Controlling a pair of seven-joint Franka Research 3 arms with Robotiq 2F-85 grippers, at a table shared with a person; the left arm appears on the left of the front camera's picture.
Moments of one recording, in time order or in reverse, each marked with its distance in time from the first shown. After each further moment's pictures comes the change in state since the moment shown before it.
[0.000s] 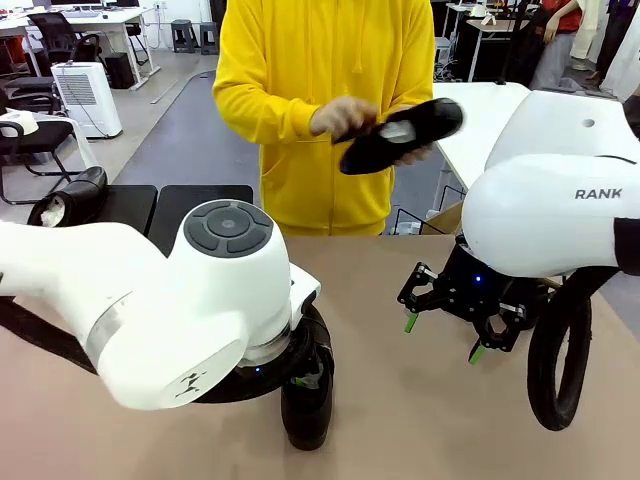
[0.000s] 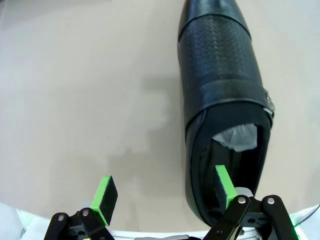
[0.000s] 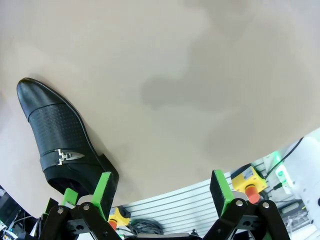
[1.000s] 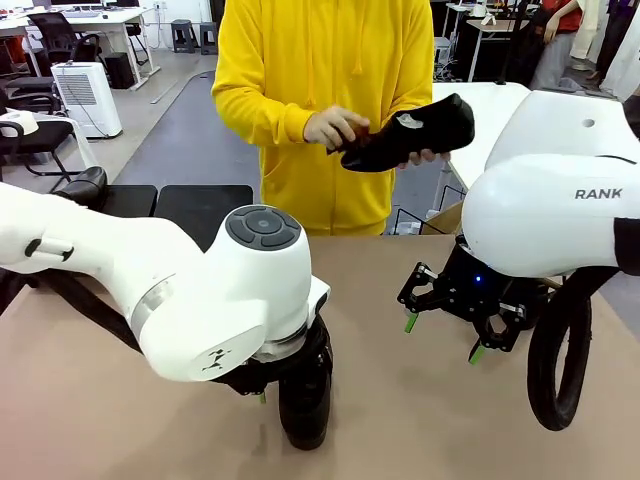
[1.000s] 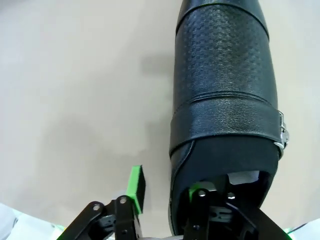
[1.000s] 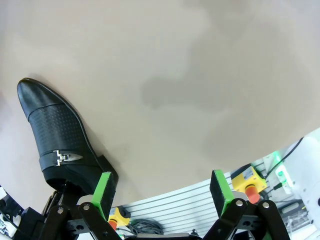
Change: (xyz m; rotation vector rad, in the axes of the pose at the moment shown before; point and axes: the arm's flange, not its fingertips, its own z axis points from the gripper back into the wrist) left arm 0.014 -0.018 -0.034 0.033 0.095 0.044; right arm 0.000 0.000 0.000 0.000 0.000 0.000
